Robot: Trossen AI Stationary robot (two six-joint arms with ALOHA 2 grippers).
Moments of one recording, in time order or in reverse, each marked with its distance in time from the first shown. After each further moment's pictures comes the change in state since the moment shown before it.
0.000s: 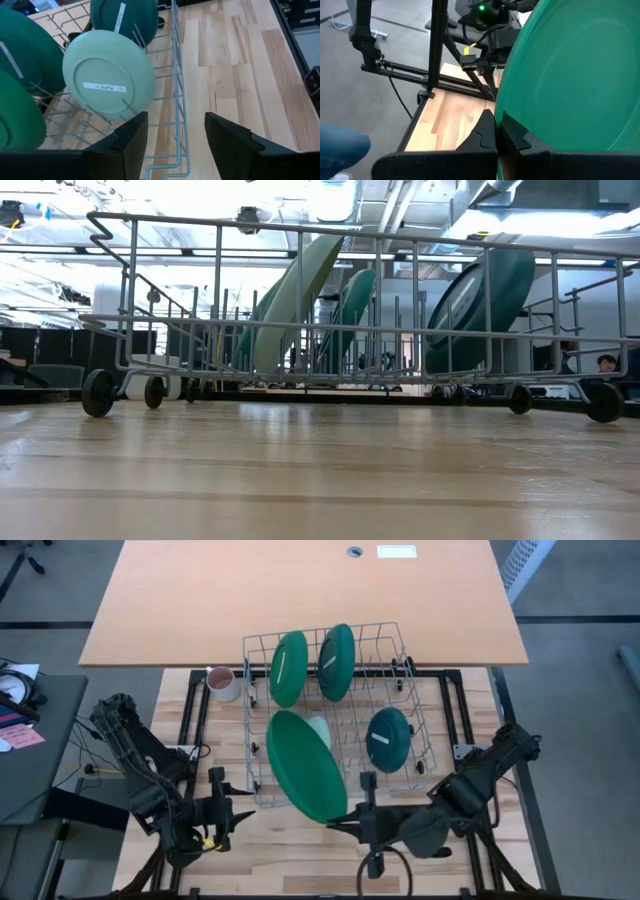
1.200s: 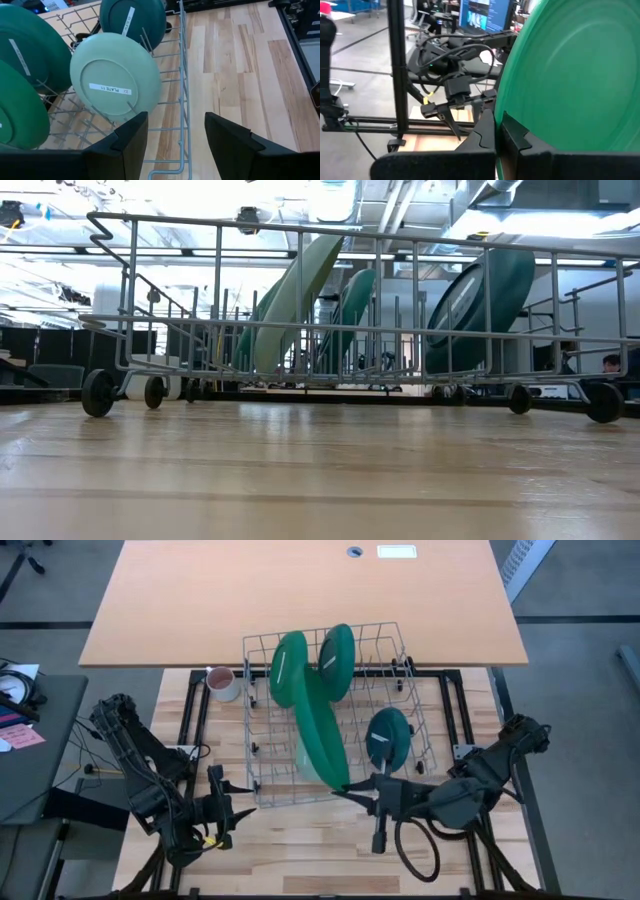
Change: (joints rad) left arm 0.000 0.000 0.000 0.000 -0.036 -0.042; right arm -0.027 -0.077 -0.006 0.155 0.158 -0.033
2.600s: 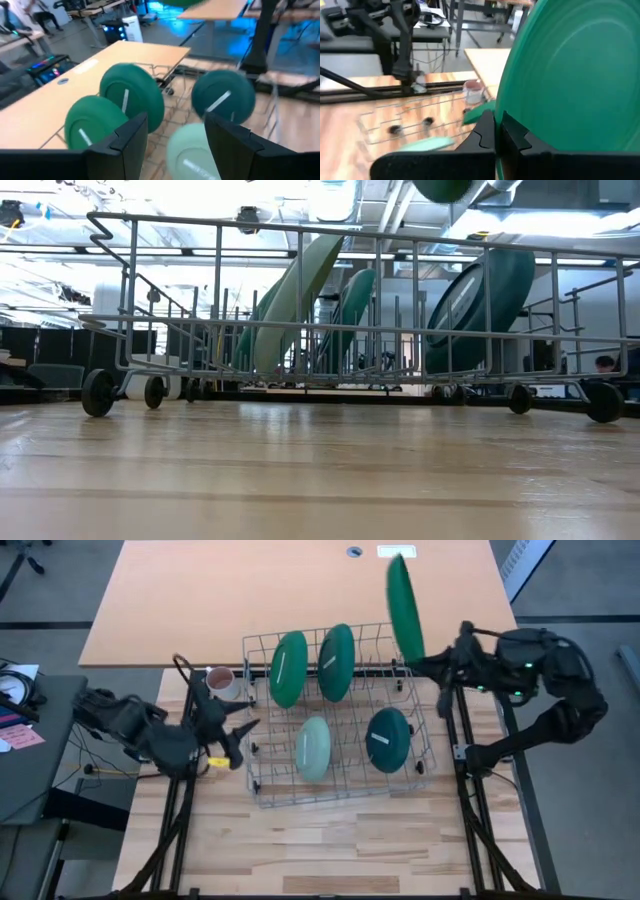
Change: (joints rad) left arm 0.447 -0.140 0.336 0.035 -0.049 0.374; right arm -0.617 -0.442 0.000 -0.574 -0.367 -0.031
